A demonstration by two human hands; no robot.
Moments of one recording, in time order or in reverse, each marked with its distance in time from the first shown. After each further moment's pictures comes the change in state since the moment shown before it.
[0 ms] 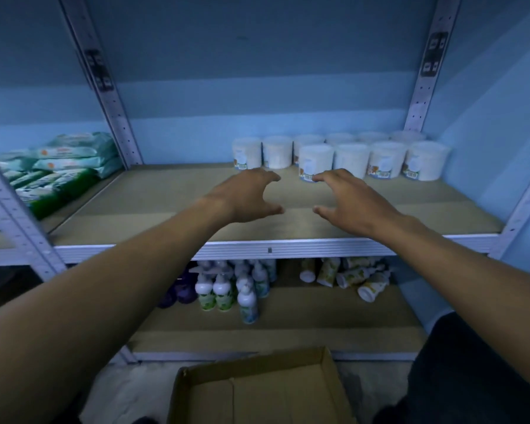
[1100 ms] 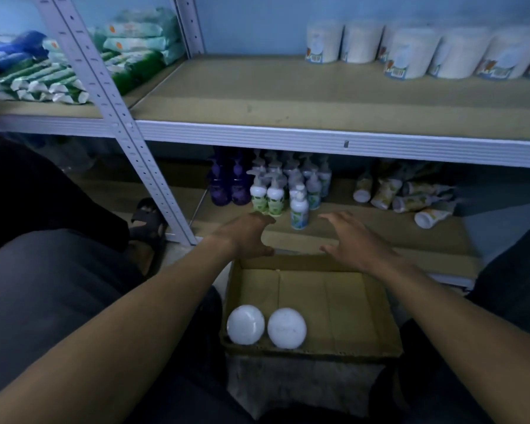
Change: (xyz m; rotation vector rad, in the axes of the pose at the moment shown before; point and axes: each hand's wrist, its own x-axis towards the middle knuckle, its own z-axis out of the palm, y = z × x) left_hand -0.214 -0.058 0.168 -0.109 -0.429 -0.253; right_hand -0.142 -0.075 0.189 0.107 -0.455 0.045
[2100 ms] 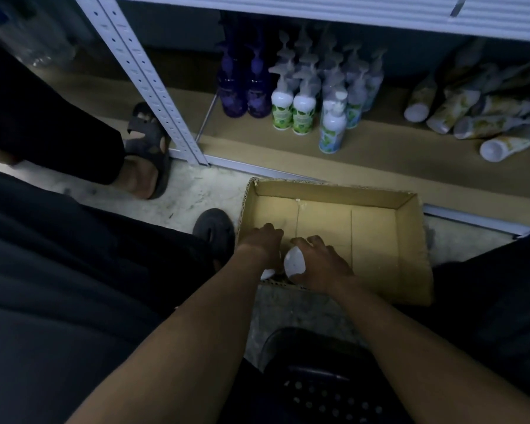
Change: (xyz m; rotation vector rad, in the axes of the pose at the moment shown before) left_hand -0.001 -0.018 0.193 -0.049 -0.455 -0.240; right_hand -0.031 -0.021 0.211 0.064 -0.517 0.111
